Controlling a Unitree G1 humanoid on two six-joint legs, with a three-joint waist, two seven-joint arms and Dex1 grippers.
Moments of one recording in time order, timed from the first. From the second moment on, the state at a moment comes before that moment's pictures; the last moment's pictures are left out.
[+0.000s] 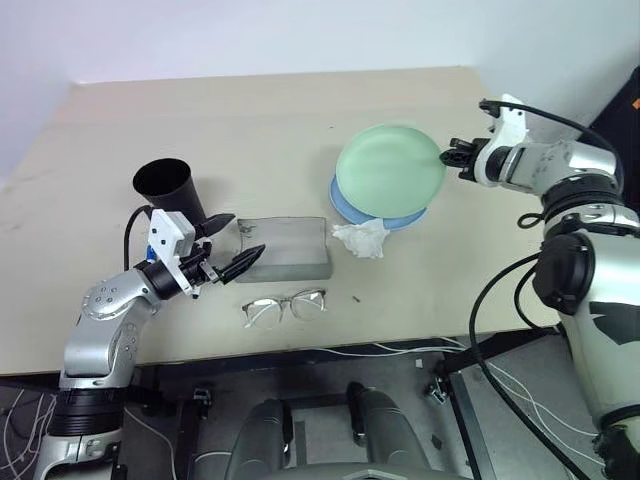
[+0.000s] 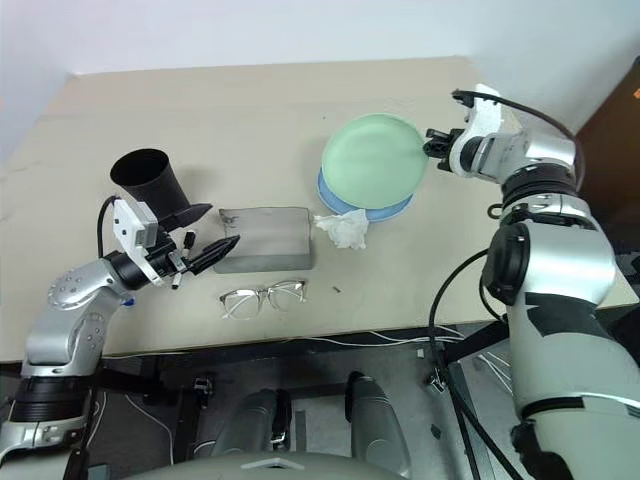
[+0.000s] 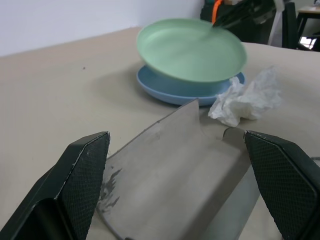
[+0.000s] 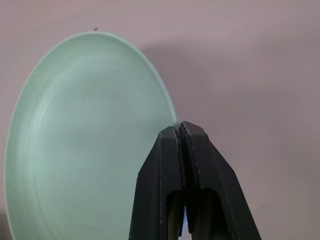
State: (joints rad) left arm -0.19 0.55 0.17 -0.13 -0.47 0.21 -0.85; right arm -1.38 -0.54 -0.24 1.29 0.23 0.68 0.46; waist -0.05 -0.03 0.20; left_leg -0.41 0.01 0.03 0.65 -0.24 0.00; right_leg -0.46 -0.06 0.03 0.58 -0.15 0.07
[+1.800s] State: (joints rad) left arm -0.25 0.55 0.17 -0.03 -0.42 0.14 -0.85; right arm -0.82 -0.56 0.26 0.20 0.20 0.78 1.05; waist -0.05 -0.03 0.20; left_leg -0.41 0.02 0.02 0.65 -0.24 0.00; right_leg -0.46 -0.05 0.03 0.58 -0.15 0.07
